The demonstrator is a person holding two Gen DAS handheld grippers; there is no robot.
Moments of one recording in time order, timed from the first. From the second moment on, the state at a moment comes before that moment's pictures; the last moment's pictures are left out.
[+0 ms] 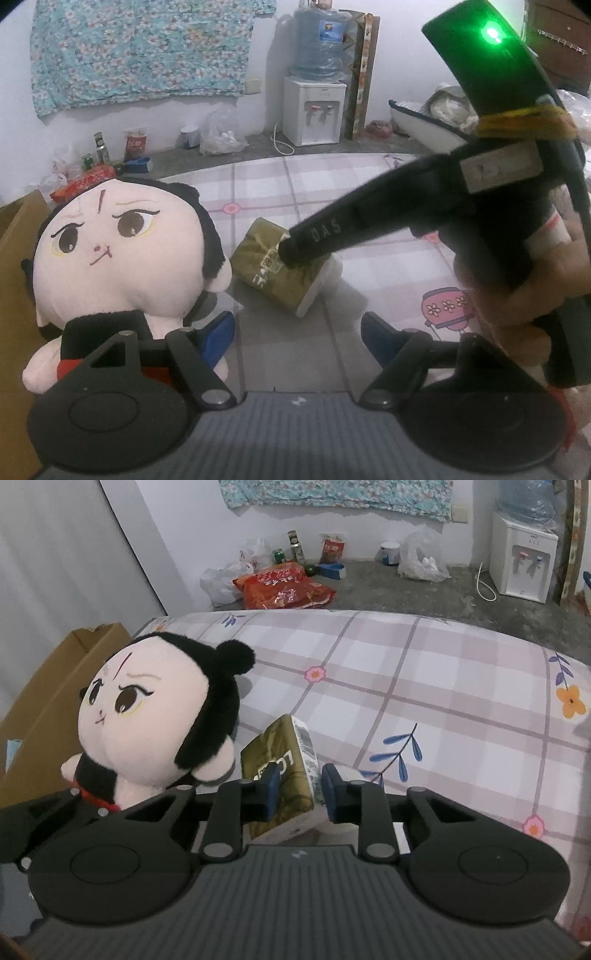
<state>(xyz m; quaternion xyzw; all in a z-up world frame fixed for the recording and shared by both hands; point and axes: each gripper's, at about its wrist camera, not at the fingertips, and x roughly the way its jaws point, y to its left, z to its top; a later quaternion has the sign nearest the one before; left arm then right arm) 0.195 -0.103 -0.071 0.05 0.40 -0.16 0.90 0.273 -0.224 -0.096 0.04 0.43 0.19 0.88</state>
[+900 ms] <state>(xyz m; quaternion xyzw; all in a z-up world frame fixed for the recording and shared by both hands) 0.104 -0.053 -0.072 -0.04 0.48 -0.26 0.84 0.125 -0.262 -0.122 0.28 0.54 0.20 0.77</state>
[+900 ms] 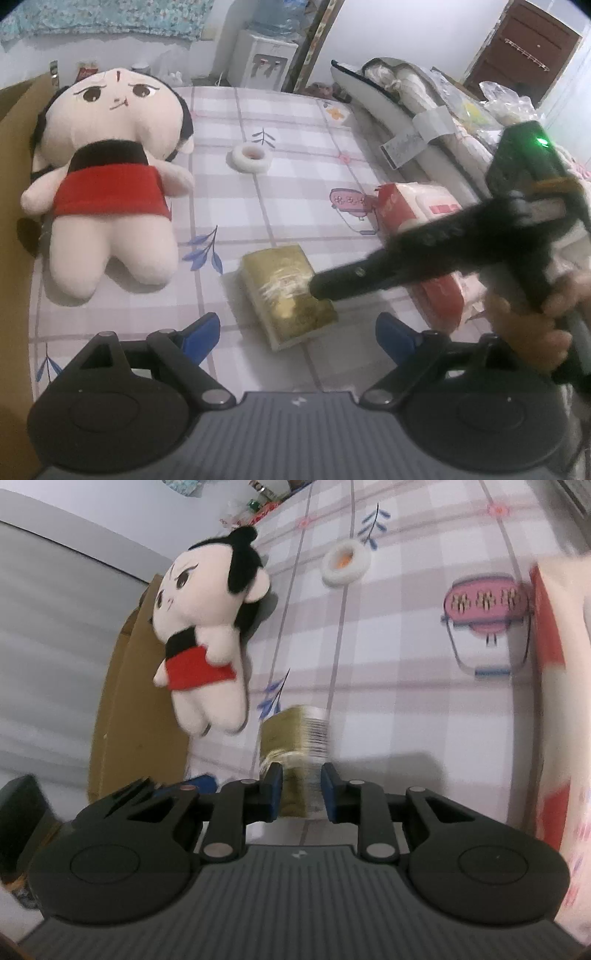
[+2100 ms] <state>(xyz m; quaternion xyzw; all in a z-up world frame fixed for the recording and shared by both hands) 0.098 -0.054 -0.097 0.01 0.48 -0.18 0.86 0.183 -0.274 -0.078 0.07 0.40 0.09 0.91</state>
